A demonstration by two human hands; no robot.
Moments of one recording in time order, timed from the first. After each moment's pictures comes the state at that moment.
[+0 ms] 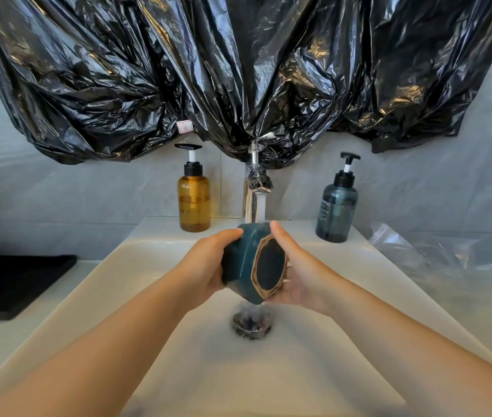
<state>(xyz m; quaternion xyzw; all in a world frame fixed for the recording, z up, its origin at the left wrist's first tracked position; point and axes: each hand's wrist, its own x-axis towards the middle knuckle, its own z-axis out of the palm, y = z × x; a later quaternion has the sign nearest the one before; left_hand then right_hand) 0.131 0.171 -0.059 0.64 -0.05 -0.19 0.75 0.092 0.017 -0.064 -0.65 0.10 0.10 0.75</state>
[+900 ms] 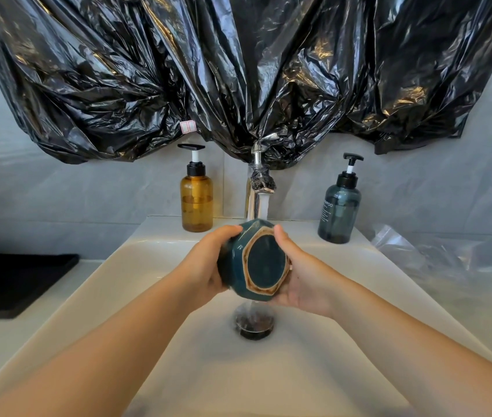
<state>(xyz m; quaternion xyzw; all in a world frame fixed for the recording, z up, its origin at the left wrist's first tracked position) 0.131 0.175 -0.059 0.62 -0.05 -0.19 0.76 0.094 0.015 -0.068 -0.60 0.06 0.15 0.79</state>
